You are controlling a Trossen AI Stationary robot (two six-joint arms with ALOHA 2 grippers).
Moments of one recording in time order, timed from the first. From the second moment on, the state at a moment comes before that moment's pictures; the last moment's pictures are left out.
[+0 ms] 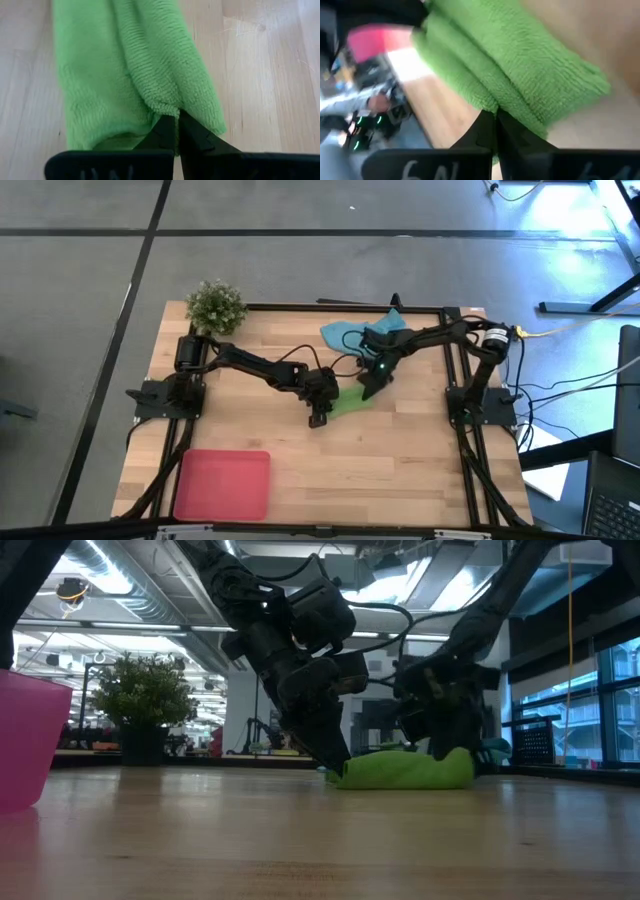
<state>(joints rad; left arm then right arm) 0.05 2.02 1.15 -0.12 0.21 -0.12 -0.46 1.81 0.85 -0.41 -0.86 0.43</state>
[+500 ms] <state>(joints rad) 0.05 2.02 1.15 -0.13 0.20 -0.07 -0.49 1.81 0.88 -0.42 -0.95 0.62</state>
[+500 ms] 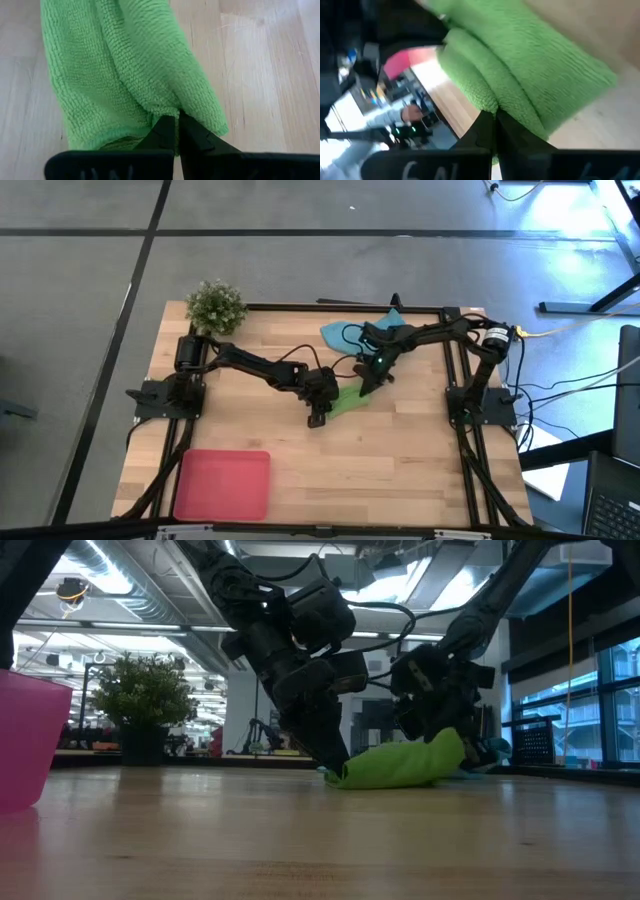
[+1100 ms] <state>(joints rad) 0.04 2.02 1.15 -0.12 0.19 0.00 -0.57 1.83 0.89 -0.34 -0.96 0.93</state>
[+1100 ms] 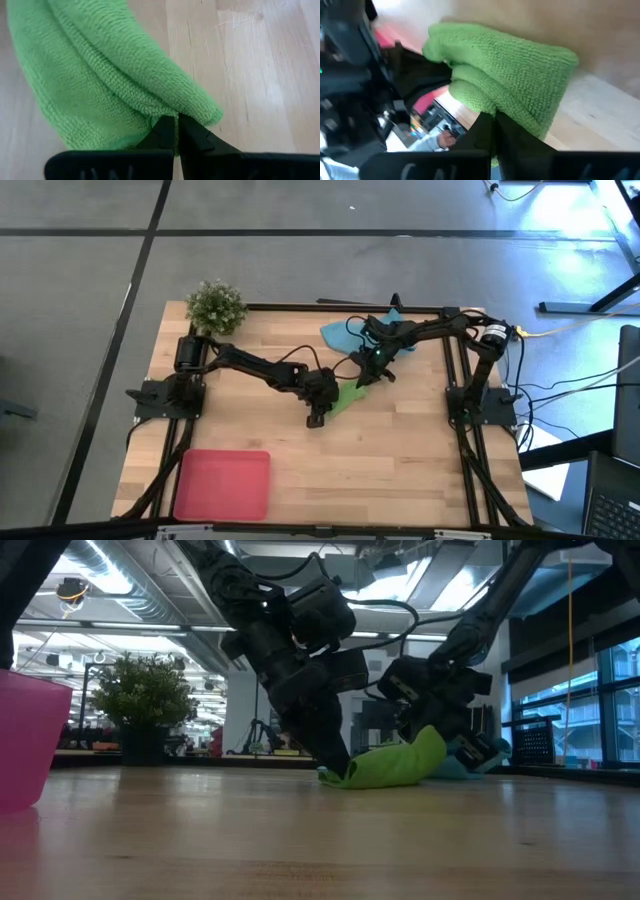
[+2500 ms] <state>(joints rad) 0.03 1.81 1.14 -0.27 0.00 -0.02 -0.58 1.83 0.89 -0.32 -0.96 1.02</state>
